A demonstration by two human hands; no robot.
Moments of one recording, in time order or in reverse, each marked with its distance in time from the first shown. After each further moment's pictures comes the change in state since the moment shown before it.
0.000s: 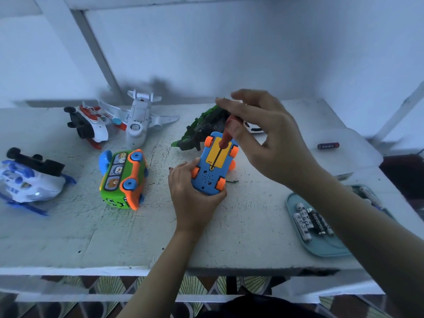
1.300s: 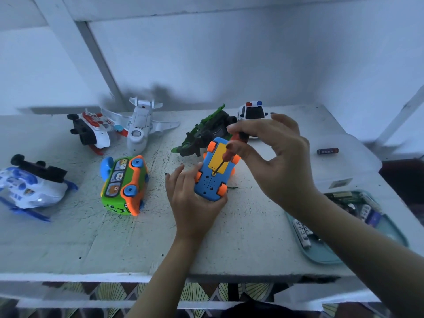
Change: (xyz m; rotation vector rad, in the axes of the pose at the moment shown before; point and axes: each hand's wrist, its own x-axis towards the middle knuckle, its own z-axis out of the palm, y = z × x) left_hand -0.001 -0.001 0.003 0.097 0.028 0.095; right_hand -0.018 0.003 0.004 -0.012 0.243 -0.090
